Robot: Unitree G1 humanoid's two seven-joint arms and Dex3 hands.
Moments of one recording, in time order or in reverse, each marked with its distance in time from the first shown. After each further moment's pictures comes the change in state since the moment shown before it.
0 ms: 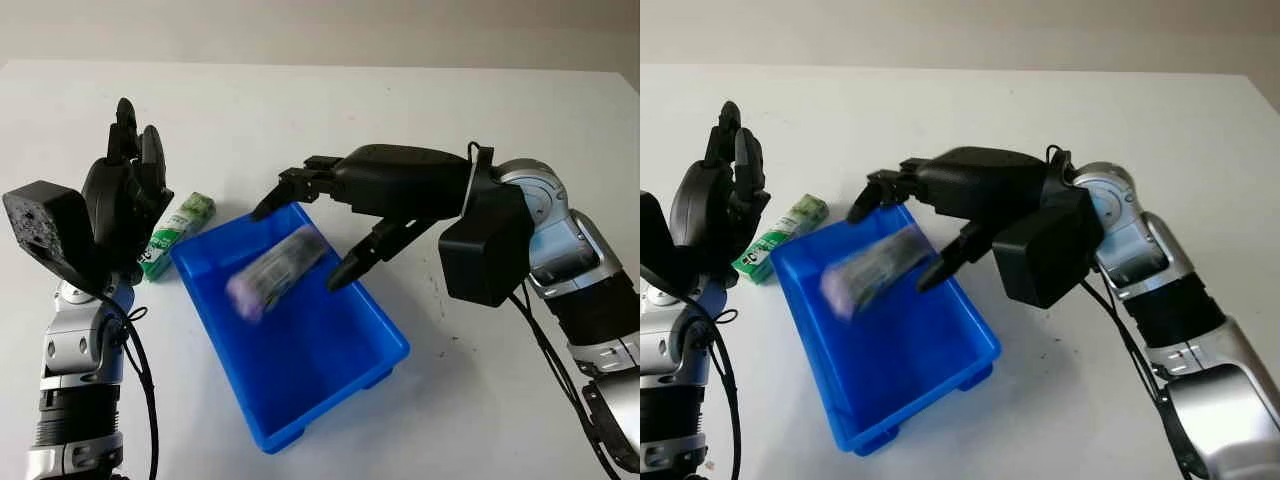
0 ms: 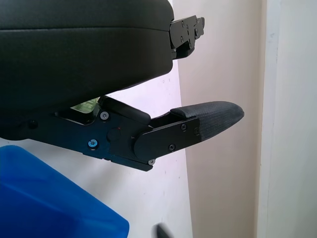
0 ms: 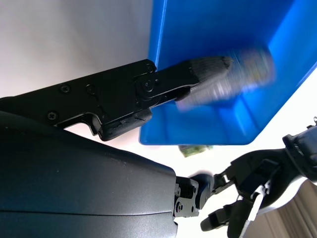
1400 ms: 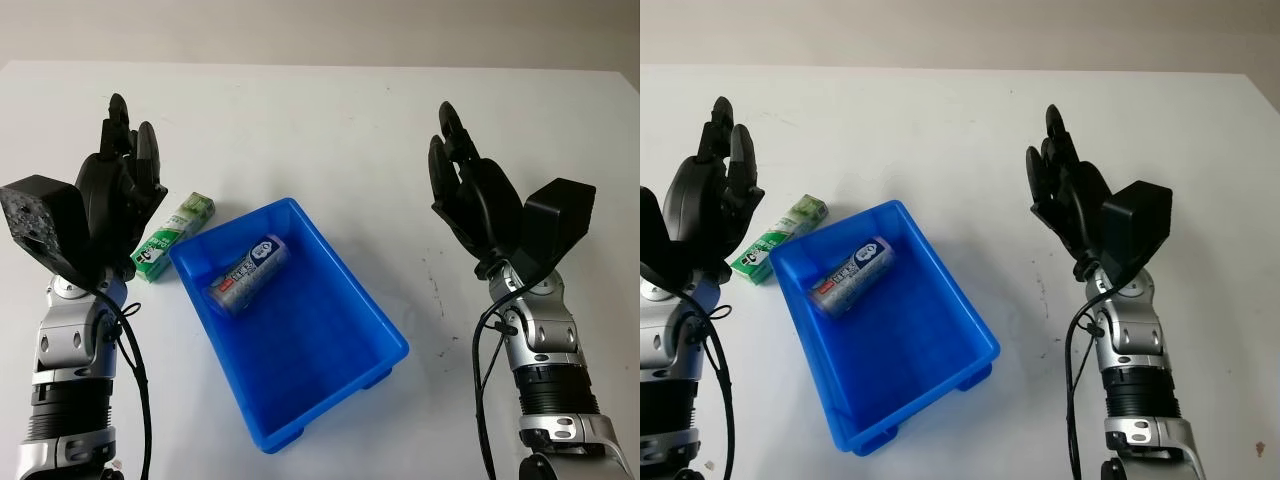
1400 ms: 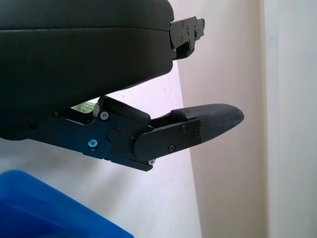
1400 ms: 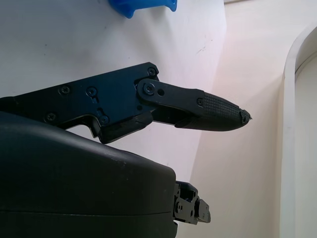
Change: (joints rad) left arm -0.019 0.069 0.002 0.018 0.024 0.026 -0.021; right arm 0.346 0.350 -0.468 0.110 0.350 0.465 -0.541
